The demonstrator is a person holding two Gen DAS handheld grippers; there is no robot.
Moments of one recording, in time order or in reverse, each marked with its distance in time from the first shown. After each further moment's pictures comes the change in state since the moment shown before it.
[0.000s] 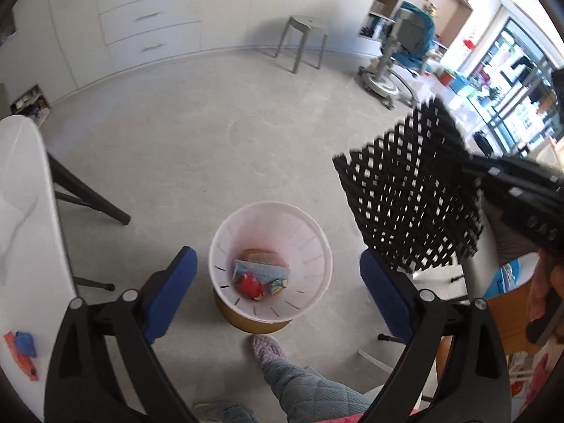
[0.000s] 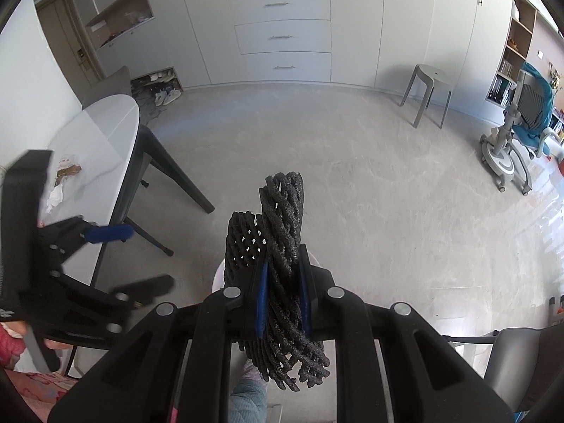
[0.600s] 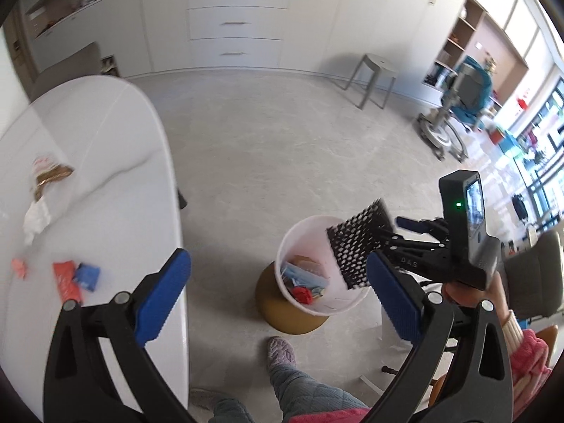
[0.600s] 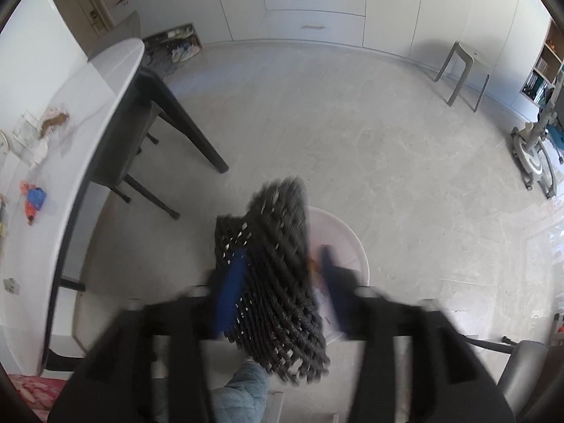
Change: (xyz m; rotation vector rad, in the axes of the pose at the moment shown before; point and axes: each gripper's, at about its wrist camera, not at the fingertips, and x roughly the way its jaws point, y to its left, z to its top) left arm -0.095 0.068 -0.032 -0.234 -0.095 0.171; right arm 0.122 0.046 -0.018 -0.091 0.150 0.015
